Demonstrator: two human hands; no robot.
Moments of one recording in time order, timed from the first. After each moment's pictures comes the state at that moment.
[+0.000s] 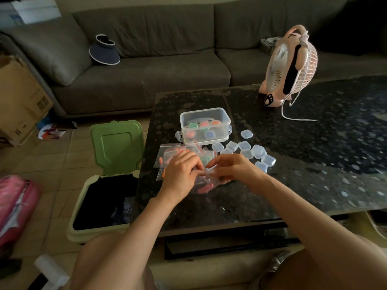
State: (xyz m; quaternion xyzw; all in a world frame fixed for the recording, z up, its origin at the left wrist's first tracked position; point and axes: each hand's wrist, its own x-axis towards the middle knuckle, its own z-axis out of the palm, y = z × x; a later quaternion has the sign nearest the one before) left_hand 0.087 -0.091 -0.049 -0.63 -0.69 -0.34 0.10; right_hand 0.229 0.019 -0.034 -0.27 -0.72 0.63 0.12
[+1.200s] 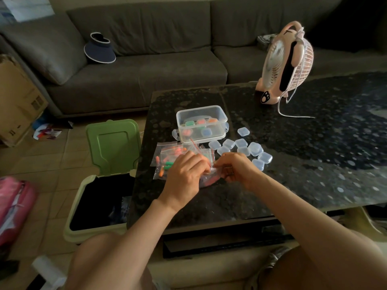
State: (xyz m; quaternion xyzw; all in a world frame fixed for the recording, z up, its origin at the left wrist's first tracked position) left_hand 0.098 -0.092 -0.051 -0.71 -0.59 -0.34 0.20; right_hand 0.223 0.020 -0.038 -0.43 -0.59 0.66 0.16
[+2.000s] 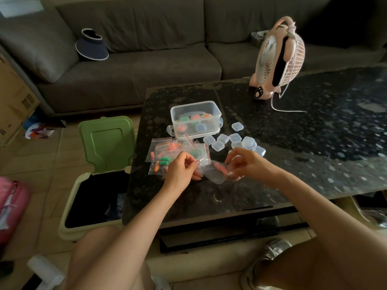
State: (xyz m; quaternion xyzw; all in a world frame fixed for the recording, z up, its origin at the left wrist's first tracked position) left_hand 0.101 -0.074 -0.075 -0.40 -0.72 -0.49 -0.26; right_hand 0.279 0.038 -0.043 -0.32 -0.76 0.55 0.10
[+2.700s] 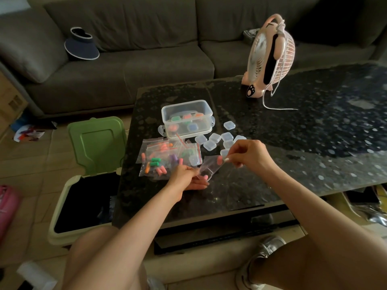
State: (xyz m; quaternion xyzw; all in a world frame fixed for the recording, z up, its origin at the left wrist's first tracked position) left_hand 0.120 -0.052 -0.084 -0.19 -0.66 -0.51 -0.51; right_hand 0.284 0.045 -0.036 -0.40 -0.76 0.44 0.26
